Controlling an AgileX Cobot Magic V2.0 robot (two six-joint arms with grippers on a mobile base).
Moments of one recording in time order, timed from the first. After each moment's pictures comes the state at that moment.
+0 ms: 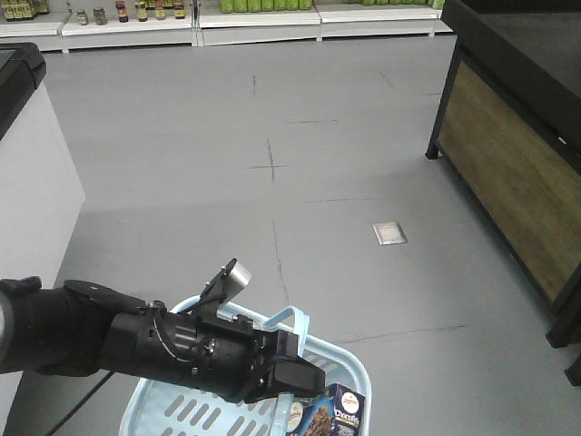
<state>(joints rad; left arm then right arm) -0.53 1.73 -0.78 -1.67 0.85 0.98 -0.09 -0.01 0.03 -0.02 0.04 -0.03</state>
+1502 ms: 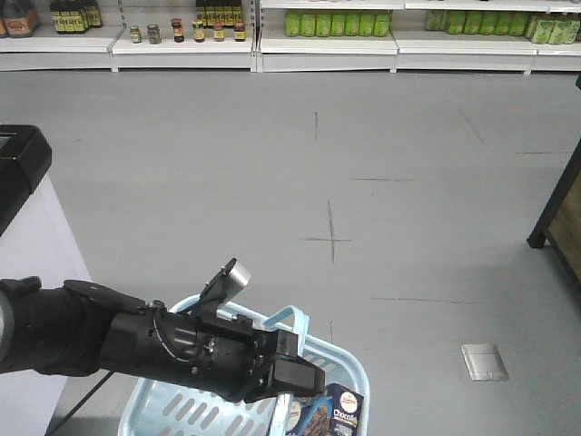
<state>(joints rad) -0.53 1.73 -0.78 -1.67 0.85 0.98 -0.09 -0.01 0.03 -0.02 0.04 -0.03</state>
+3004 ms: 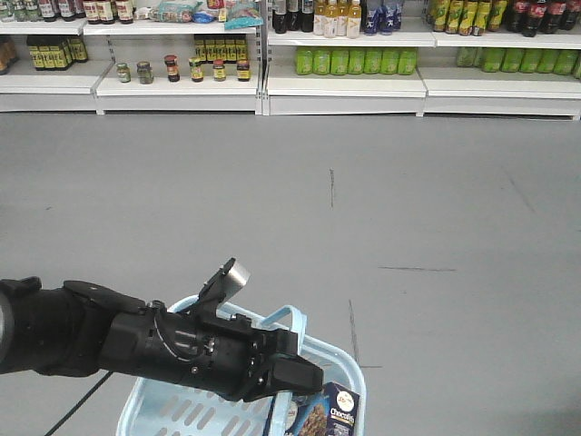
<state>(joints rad) -0.53 1.73 -0.78 -1.68 0.83 0.98 -0.09 -0.01 0.03 -0.02 0.04 -0.03</state>
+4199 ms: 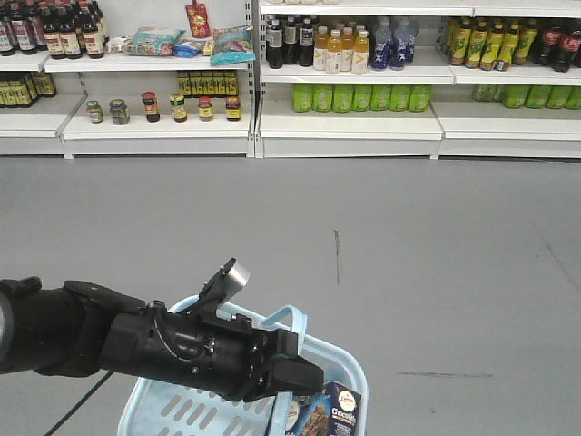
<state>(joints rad) -0.53 1.73 -0.78 -1.68 0.83 0.98 -0.09 -0.01 0.03 -0.02 0.04 -0.03</state>
